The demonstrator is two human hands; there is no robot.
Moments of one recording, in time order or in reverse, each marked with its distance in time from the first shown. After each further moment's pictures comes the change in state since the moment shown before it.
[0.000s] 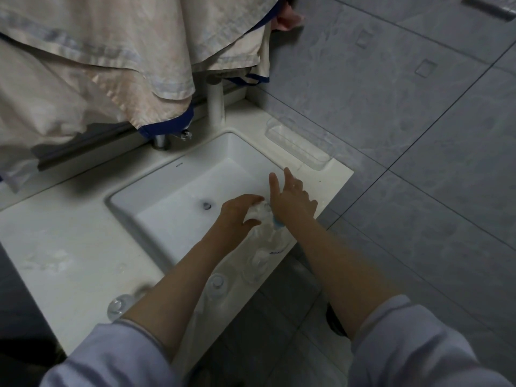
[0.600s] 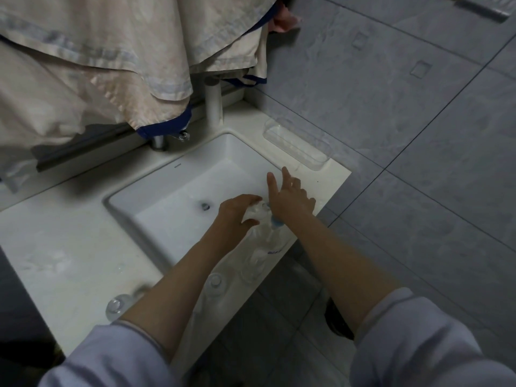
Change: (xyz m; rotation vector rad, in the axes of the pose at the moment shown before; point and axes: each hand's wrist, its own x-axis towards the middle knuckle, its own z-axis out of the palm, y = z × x) left_hand 0.002 -0.005 0.004 0.026 0.044 0.039; right_hand 0.004 -0.001 -0.005 -0.025 -0.058 0.008
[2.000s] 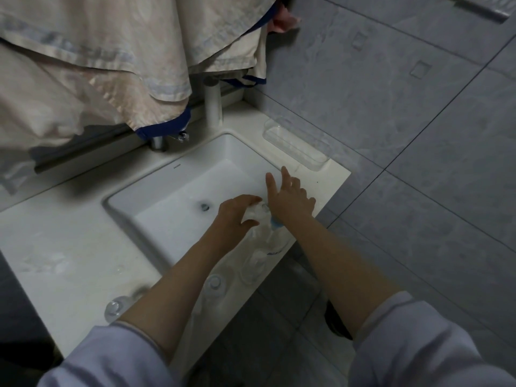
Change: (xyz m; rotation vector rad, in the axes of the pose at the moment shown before) left_hand 0.002 -0.009 0.001 -0.025 0.083 0.082; right_hand 0.002 0.000 0.003 0.018 0.049 -0.017
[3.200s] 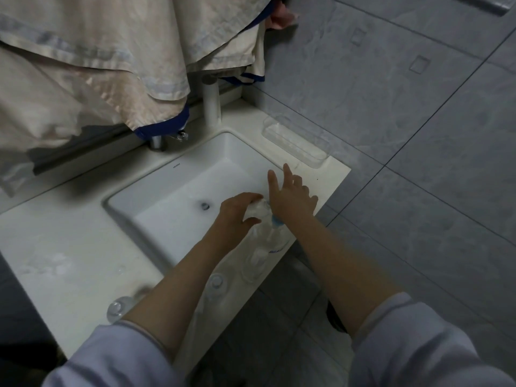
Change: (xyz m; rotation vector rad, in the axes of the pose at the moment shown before) left_hand -0.003 0.001 -0.001 -0.043 0.038 0.010; right_hand -0.004 0.000 -0.001 0.016 0.027 0.017
